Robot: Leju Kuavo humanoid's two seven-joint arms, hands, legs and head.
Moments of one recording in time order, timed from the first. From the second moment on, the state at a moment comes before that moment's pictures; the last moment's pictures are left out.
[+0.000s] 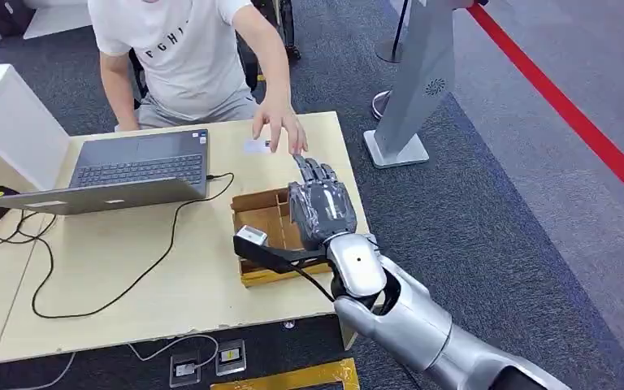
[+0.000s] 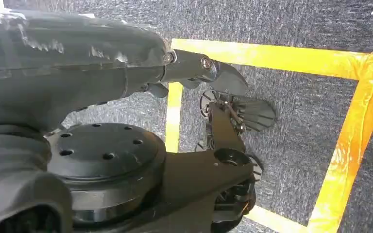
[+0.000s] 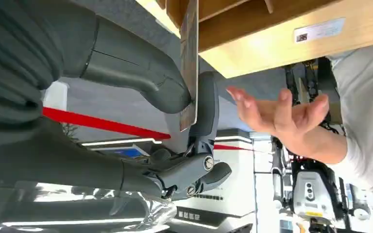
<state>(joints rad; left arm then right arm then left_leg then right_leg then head) -0.09 0.00 -0.97 -0.19 0.96 0.15 -0.21 -0.53 -0.12 0.82 -1.43 1.01 0.00 0.55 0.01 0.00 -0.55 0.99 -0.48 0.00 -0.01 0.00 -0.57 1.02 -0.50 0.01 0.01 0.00</state>
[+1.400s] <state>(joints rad) -0.09 0.01 -0.97 -0.19 0.92 0.12 -0.19 -0.93 -0.04 1.05 -1.01 0.81 0.17 0.57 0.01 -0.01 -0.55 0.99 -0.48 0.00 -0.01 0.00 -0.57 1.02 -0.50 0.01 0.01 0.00</state>
